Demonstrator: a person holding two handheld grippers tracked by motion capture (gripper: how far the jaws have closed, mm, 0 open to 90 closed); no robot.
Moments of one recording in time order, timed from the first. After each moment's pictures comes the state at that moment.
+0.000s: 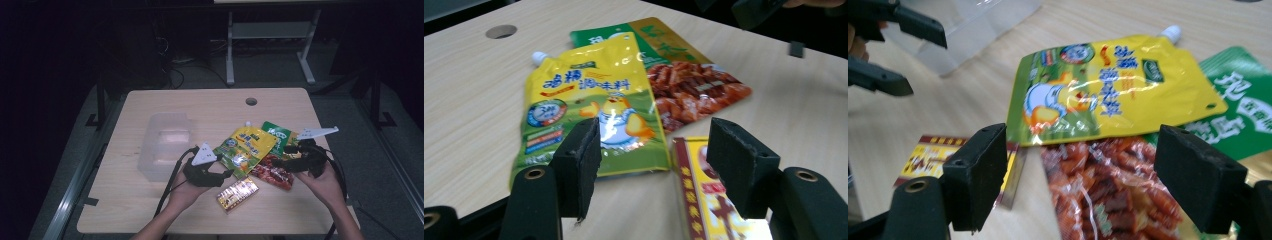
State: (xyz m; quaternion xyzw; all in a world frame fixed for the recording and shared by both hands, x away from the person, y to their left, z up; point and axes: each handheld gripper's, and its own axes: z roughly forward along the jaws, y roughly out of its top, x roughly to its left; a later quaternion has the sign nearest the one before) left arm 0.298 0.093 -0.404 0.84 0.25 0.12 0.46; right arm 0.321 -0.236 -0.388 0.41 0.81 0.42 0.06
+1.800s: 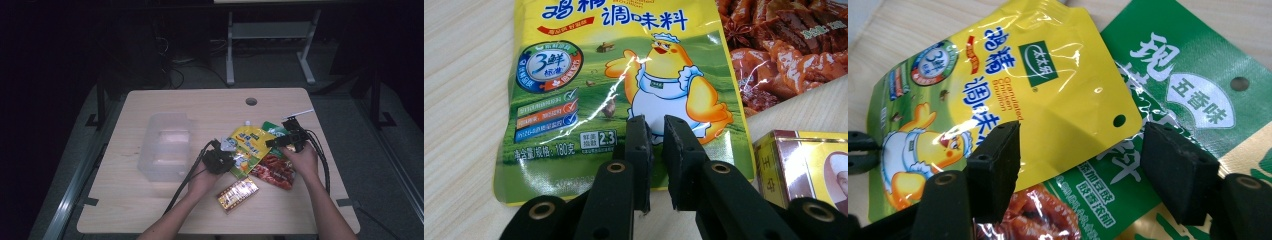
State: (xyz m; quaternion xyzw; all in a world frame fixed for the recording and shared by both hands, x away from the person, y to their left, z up) left arm 0.349 0.049 -0.448 0.89 0.29 0.12 0.34; right arm 0.419 -0.227 -0.438 0.57 0.76 0.31 0.02
